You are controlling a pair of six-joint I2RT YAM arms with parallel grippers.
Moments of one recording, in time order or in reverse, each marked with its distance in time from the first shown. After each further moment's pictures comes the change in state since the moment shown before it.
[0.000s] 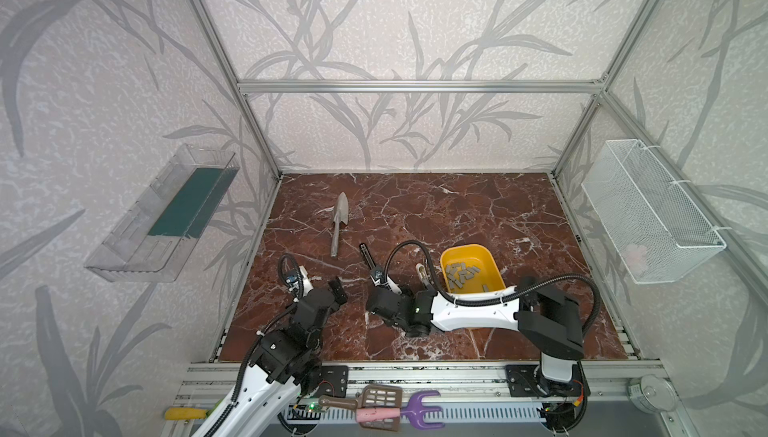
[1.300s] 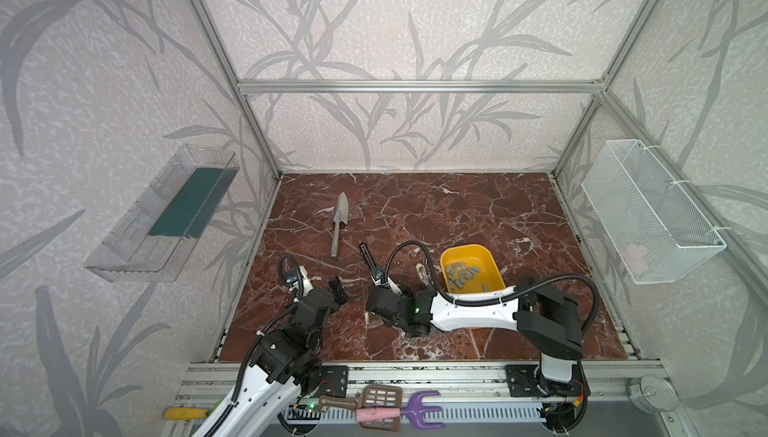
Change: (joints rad) left arm 0.000 0.000 0.000 0.000 0.000 0.000; right arm 0.000 0.007 0.000 -0.002 -0.011 0.027
